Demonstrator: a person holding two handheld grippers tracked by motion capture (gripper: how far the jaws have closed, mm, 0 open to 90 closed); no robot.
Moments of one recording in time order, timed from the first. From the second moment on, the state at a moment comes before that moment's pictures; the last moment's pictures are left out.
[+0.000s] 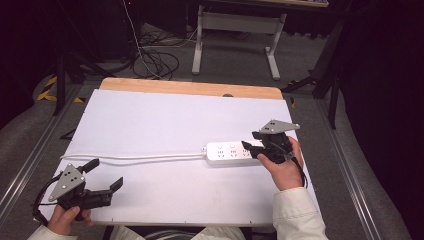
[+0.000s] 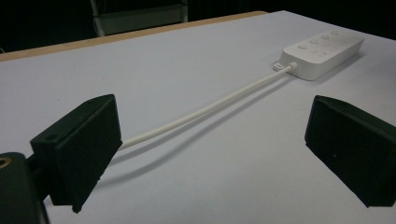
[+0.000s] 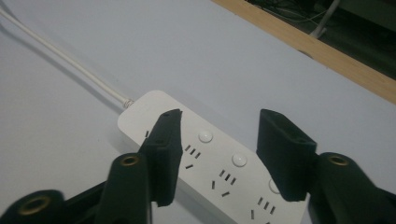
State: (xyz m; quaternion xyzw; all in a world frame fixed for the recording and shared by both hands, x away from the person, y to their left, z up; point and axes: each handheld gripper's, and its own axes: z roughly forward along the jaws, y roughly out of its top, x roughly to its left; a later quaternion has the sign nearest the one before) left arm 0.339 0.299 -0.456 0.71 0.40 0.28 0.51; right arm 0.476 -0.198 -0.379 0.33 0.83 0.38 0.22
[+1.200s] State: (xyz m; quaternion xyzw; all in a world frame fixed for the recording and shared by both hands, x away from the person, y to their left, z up) left arm 0.340 0.299 -0.456 0.71 0.40 0.27 0.50; right arm 0.539 -0.188 -0.421 0.40 0.85 0.29 0.16
